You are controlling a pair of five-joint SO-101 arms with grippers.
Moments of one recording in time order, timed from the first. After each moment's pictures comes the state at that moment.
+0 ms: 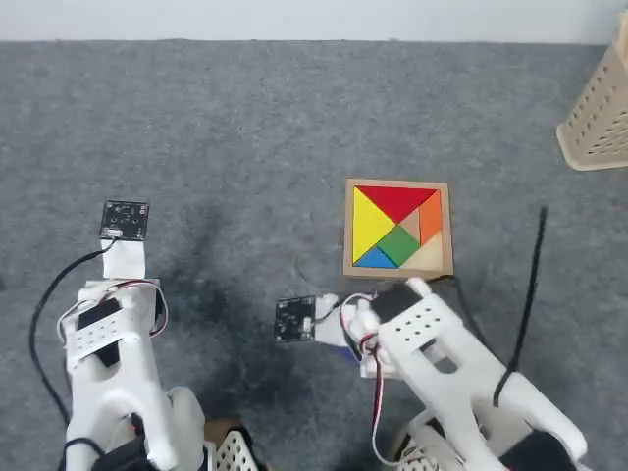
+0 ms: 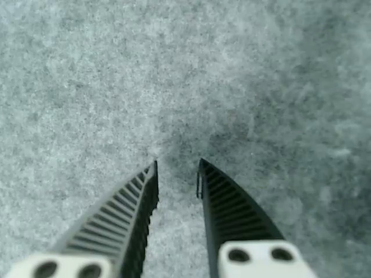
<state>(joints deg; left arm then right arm) -34.5 -31.9 74.9 33.8 -23.6 -38.4 -30.0 60.6 65.8 52.9</state>
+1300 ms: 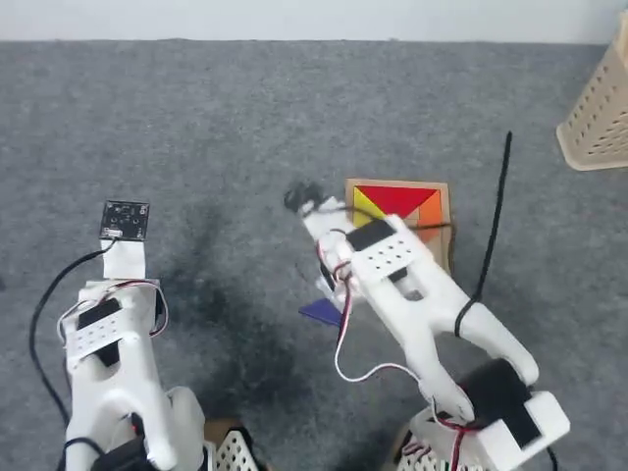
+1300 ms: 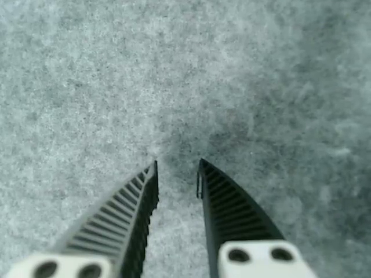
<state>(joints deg) -34.5 -31.7 74.9 33.8 -23.6 -34.4 -6.2 31.6 64.4 8.5</state>
